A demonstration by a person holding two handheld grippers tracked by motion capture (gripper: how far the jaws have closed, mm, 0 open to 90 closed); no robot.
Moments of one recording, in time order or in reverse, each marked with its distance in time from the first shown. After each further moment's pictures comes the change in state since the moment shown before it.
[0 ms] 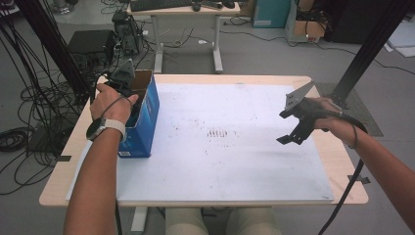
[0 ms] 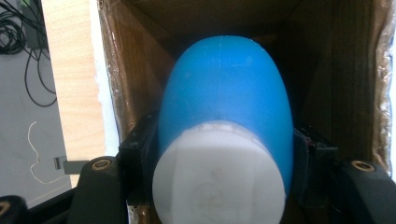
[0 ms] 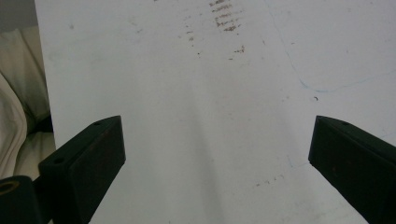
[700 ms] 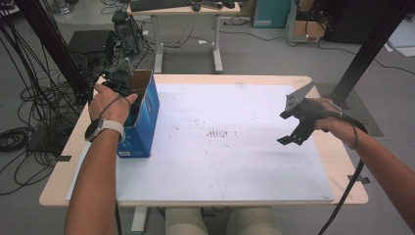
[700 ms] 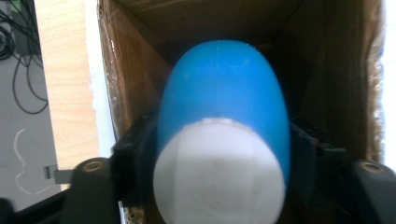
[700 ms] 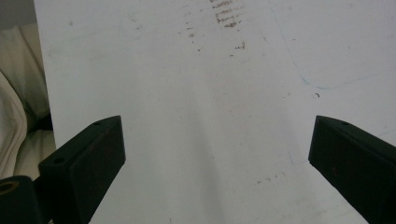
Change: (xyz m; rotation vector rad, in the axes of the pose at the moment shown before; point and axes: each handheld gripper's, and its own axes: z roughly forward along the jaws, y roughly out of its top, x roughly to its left) left arm 0.007 0.000 -0.002 -0.026 -0.043 -0.013; right arm 0.002 -0.002 0.000 0.022 0.000 0.029
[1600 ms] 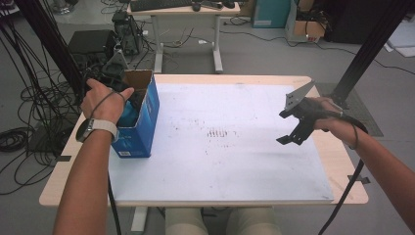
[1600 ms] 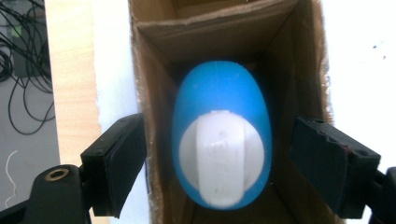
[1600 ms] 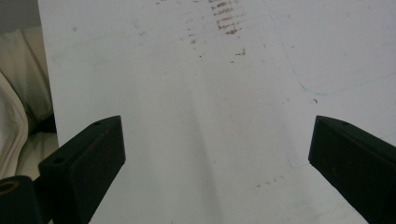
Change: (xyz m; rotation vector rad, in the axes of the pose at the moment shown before) left arm 0.008 -0.006 -0.031 -0.113 -0.042 0.015; right arm 0.003 0.005 -0.003 -0.019 -0.008 -0.037
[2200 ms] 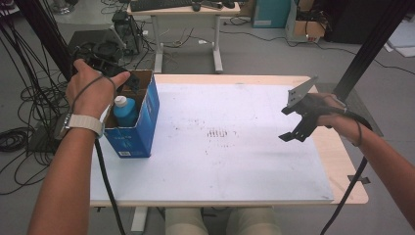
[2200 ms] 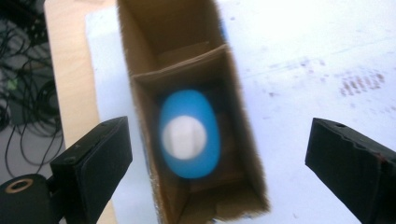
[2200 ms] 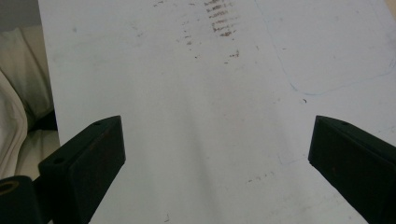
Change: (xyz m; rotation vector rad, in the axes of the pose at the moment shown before) left arm -0.016 -0.001 -0.075 -0.119 -0.086 0.155; right arm -0.002 0.005 -0.012 0.012 -0.012 -0.003
